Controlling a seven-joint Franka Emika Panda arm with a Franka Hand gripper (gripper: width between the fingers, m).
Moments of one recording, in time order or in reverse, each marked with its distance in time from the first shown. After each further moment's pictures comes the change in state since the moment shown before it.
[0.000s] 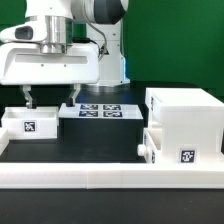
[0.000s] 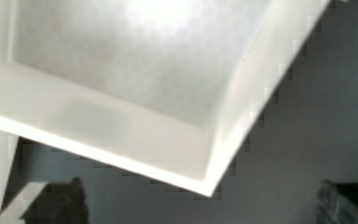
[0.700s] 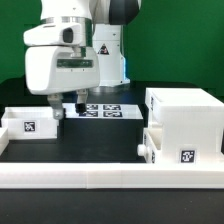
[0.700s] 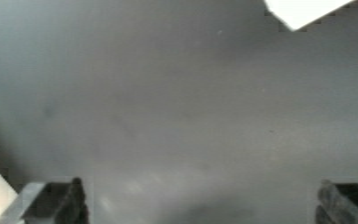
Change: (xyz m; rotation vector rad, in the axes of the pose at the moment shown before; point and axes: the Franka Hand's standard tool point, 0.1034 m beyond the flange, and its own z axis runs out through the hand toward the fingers) arm 0.048 -0.010 0.006 -0.006 0.040 -0.548
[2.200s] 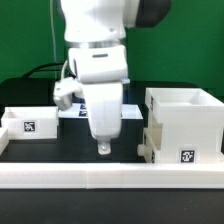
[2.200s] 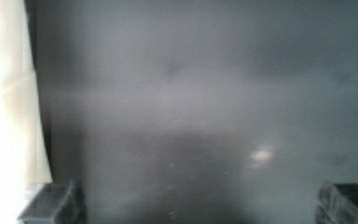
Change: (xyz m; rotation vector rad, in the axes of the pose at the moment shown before) arm 0.085 0.029 0.030 0.197 -0.003 -0.664
